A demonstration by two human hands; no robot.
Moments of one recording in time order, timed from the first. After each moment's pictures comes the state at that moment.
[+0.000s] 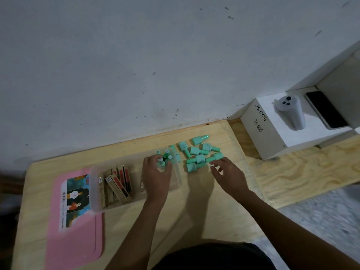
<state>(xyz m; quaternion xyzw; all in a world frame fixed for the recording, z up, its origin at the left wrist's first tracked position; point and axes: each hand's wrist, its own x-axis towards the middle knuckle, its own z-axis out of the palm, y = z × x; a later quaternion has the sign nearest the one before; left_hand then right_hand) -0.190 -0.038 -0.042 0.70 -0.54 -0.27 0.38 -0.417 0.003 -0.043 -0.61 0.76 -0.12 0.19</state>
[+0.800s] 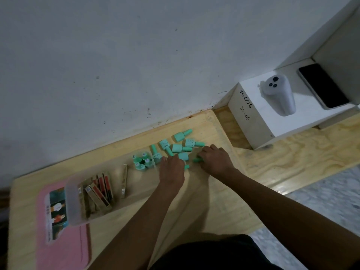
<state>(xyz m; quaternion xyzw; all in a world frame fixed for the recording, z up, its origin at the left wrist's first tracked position) -0.299 -0.062 -0.047 0.53 -0.82 -0.10 -0.17 -0.465 -0.045 -0.076 -0.74 0.66 0.04 0.14</state>
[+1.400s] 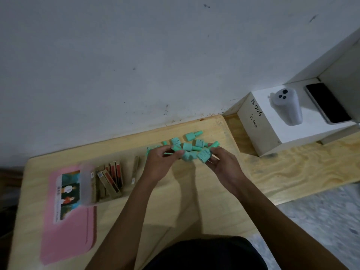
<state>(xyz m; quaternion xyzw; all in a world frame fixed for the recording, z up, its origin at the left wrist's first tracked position) -0.224 -0.055 0.019 0.60 -0.49 -0.55 0.29 -0.417 -0.008 0.023 -0.12 0.50 -0.54 0.67</state>
